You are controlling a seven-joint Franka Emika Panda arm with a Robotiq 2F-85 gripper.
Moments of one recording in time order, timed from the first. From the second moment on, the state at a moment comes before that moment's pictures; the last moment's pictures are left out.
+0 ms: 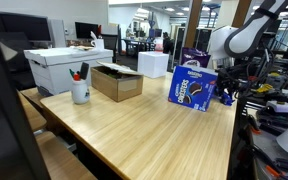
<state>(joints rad) -0.27 -0.04 -0.15 -2.77 -0.29 2.39 0.80</state>
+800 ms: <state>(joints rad) -0.26 -0.14 -0.15 -2.69 -0.29 2.30 0.80</state>
